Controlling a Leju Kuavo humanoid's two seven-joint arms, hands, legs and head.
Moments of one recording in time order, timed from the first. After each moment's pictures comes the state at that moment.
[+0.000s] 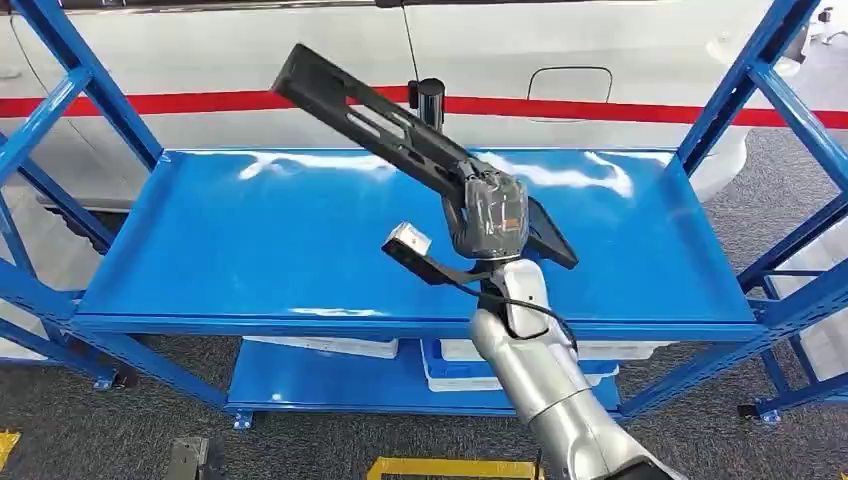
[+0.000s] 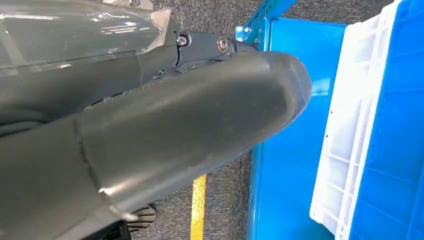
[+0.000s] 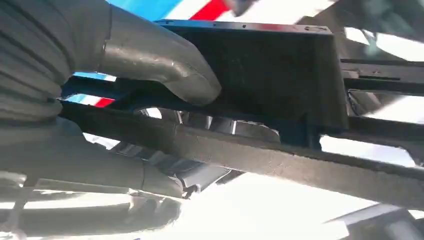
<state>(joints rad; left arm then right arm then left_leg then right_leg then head) -0.20 -0.07 0.43 -0.28 -0.22 0.08 -0.63 -0.59 0.15 0.37 -1.08 1.10 -0.68 -0.08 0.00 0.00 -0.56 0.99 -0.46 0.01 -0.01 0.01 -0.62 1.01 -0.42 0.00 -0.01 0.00</state>
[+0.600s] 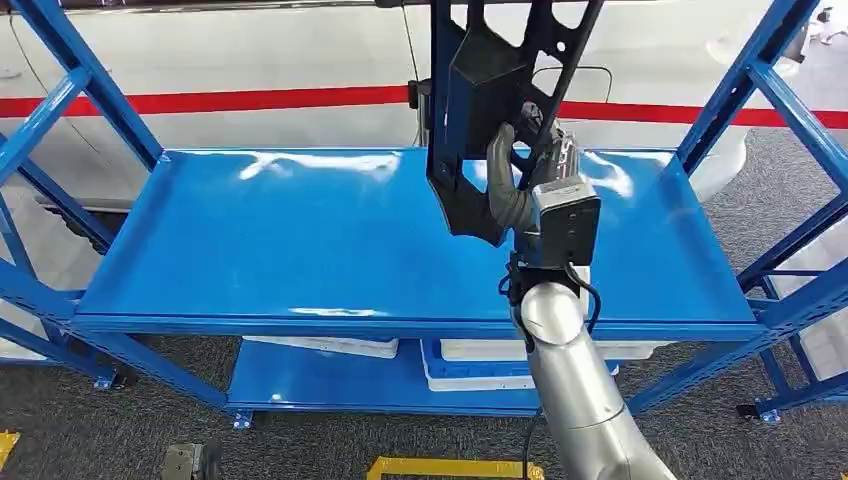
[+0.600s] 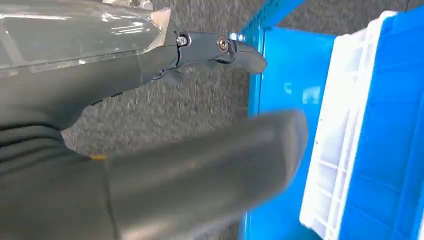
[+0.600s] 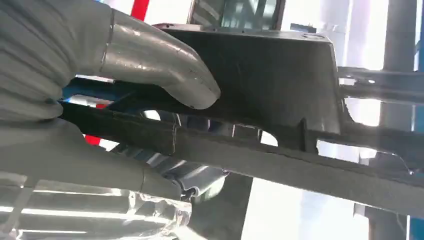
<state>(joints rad) -0.19 -0.07 0.46 -0.28 -0.22 0.11 -0.68 -0.52 0.12 0.35 -1.53 0.21 -0.32 -0.34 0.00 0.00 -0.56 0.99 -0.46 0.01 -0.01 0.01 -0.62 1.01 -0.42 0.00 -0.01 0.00</state>
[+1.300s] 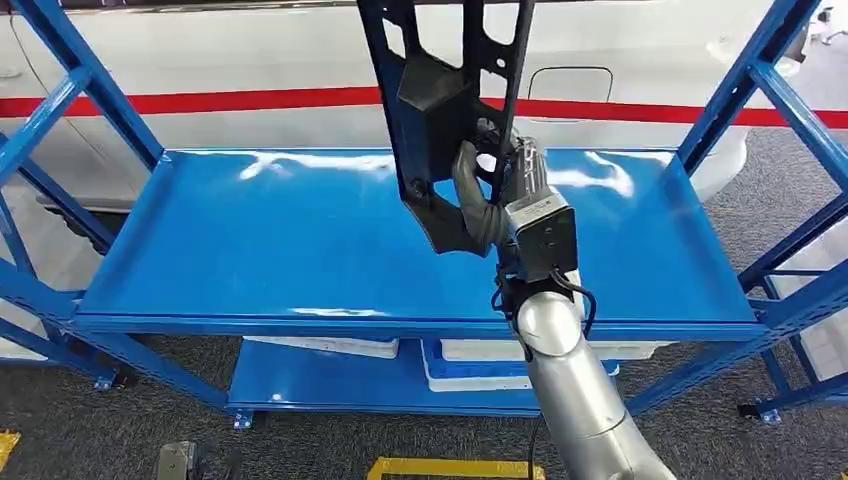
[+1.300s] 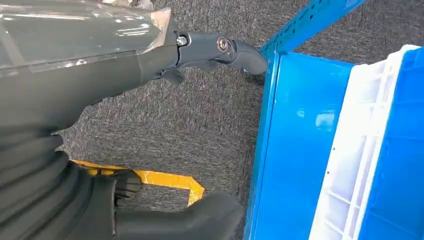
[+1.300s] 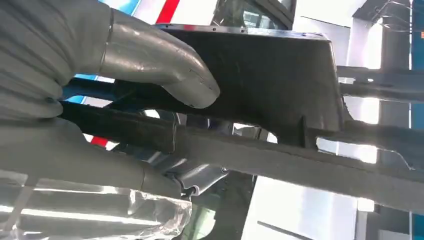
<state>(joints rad) -0.19 -0.07 0.50 -0.28 -0.20 0.15 -0.64 -0.51 0.10 0.40 -1.56 0.22 -0.21 -0.30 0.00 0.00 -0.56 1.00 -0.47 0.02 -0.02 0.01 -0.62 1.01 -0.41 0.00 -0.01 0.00</state>
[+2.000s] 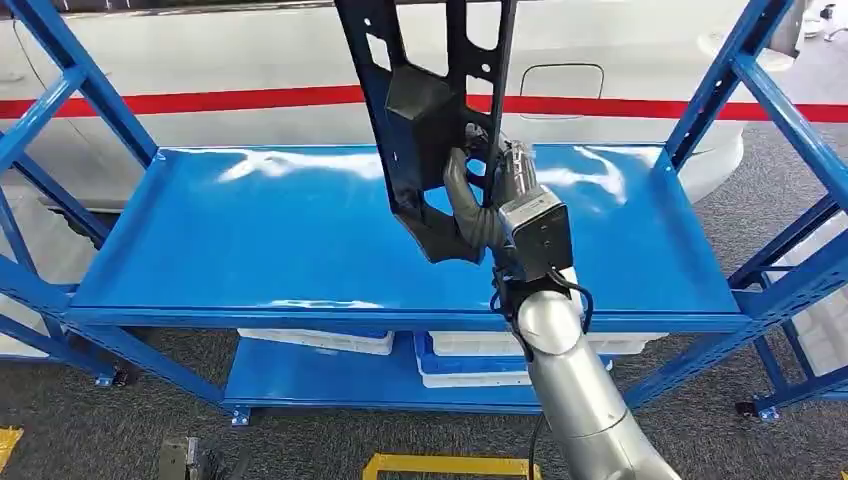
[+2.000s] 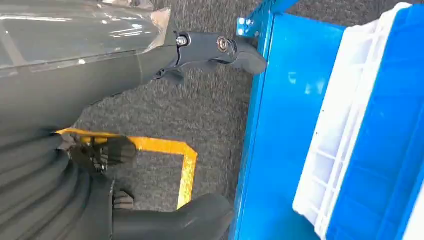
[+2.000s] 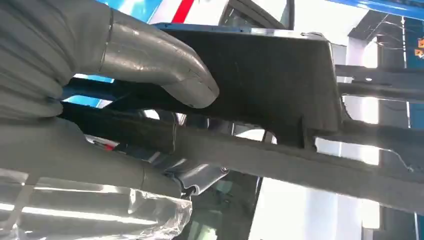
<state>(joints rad) -0.21 -0.07 0.51 -0.28 -0.19 0.01 -0.64 -0.52 0.09 0.42 -1.53 0.18 -0.16 -0.30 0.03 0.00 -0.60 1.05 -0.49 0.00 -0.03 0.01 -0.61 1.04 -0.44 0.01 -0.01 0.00</state>
